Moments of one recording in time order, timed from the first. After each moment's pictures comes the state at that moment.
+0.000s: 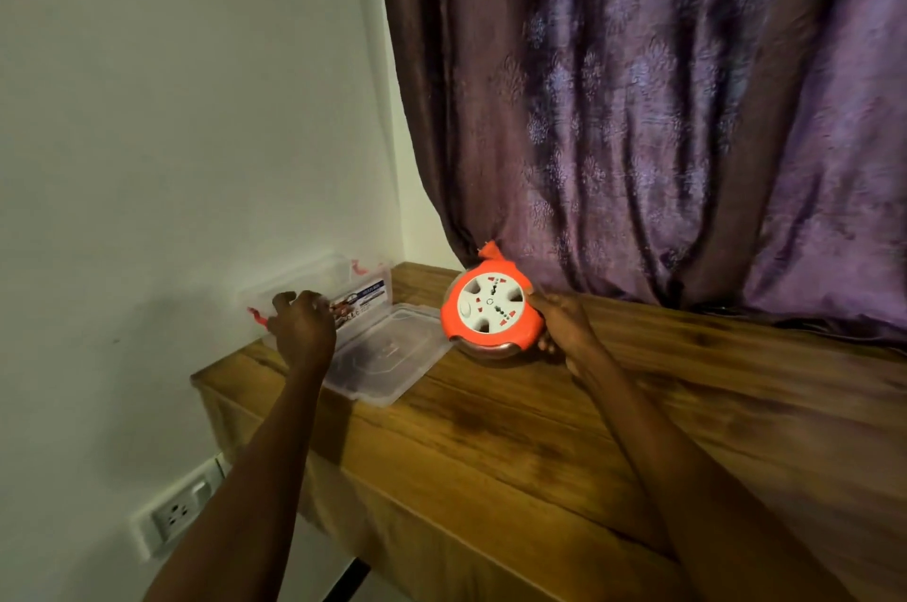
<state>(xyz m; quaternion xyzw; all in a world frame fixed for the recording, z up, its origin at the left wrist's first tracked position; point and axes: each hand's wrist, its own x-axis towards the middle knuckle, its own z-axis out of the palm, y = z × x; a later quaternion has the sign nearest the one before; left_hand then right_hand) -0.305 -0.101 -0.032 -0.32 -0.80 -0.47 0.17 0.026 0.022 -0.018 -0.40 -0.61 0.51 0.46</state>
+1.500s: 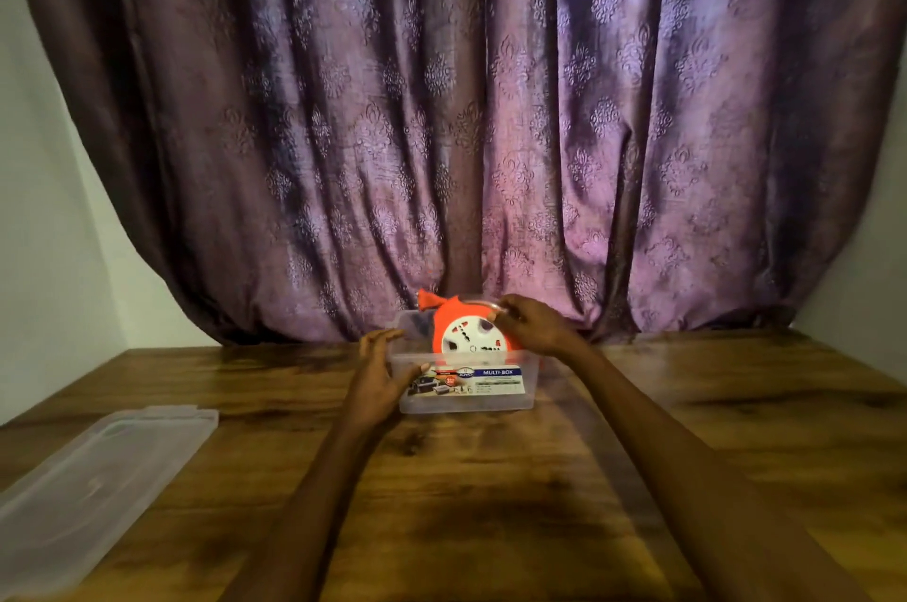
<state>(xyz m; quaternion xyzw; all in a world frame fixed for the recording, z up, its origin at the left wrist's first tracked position) 0.046 0.035 -0.036 -0.69 -0.45 -0.53 -0.18 0.311 0.044 0.041 -0.58 -0.74 0.12 0.32</state>
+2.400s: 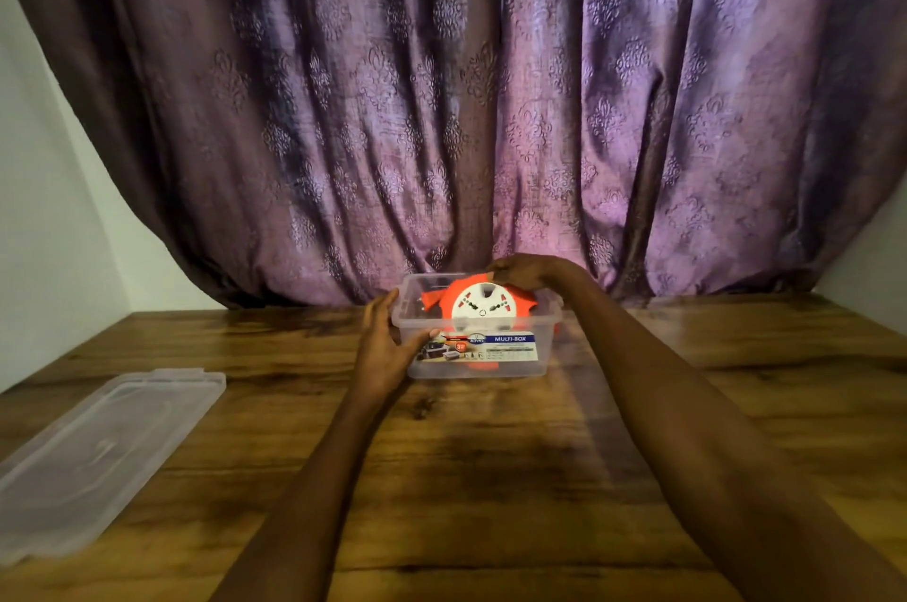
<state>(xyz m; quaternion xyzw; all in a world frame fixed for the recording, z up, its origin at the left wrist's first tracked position) 0.045 0.042 -0.048 -0.66 -0.46 -0.56 -0.22 0.294 0.106 0.064 -0.61 -0.75 0.22 0.12</state>
